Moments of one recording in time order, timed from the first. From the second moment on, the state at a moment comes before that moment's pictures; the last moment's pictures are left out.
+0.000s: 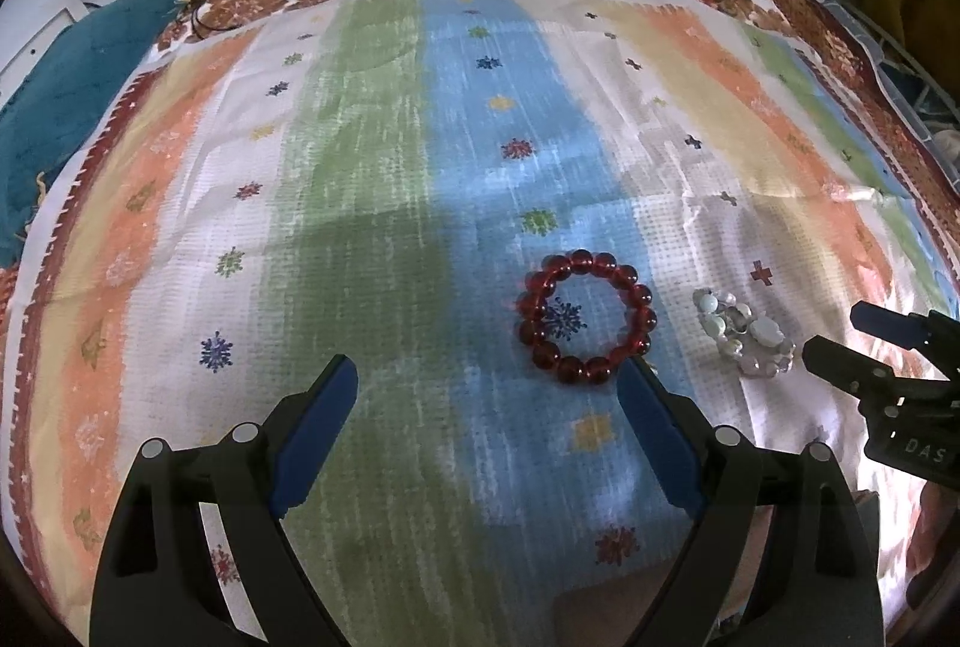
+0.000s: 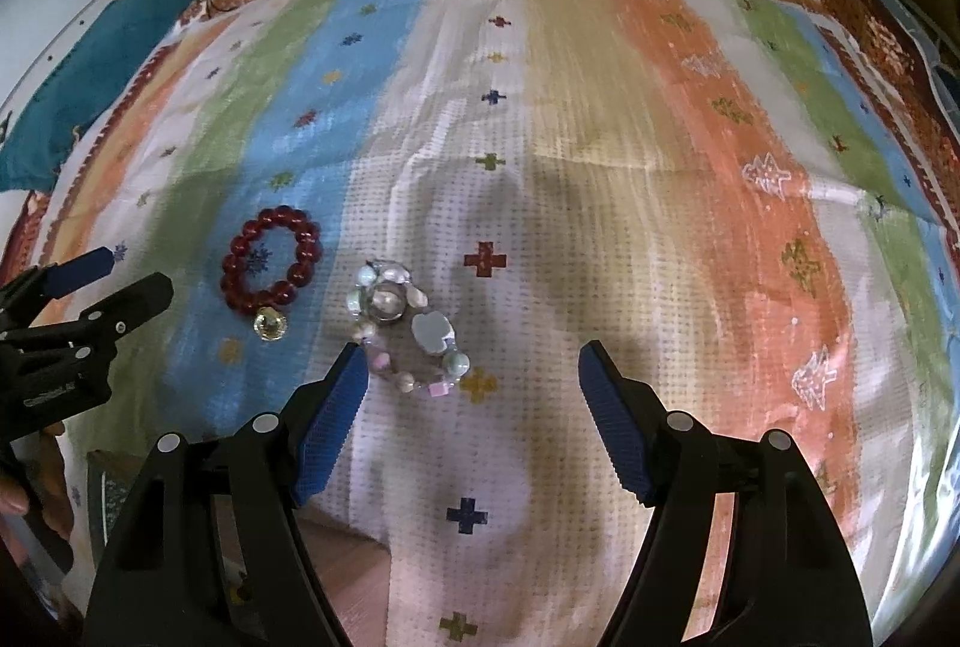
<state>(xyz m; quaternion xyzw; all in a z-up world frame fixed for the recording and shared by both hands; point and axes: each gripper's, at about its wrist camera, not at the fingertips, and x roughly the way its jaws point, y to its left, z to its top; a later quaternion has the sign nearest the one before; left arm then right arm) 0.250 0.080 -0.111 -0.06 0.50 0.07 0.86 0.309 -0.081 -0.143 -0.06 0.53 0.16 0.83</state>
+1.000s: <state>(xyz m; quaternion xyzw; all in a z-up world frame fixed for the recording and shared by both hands) 0.290 0.087 -0.154 -0.06 0.54 0.07 0.84 0.334 -0.068 -0.177 -0.09 0.55 0.14 0.82</state>
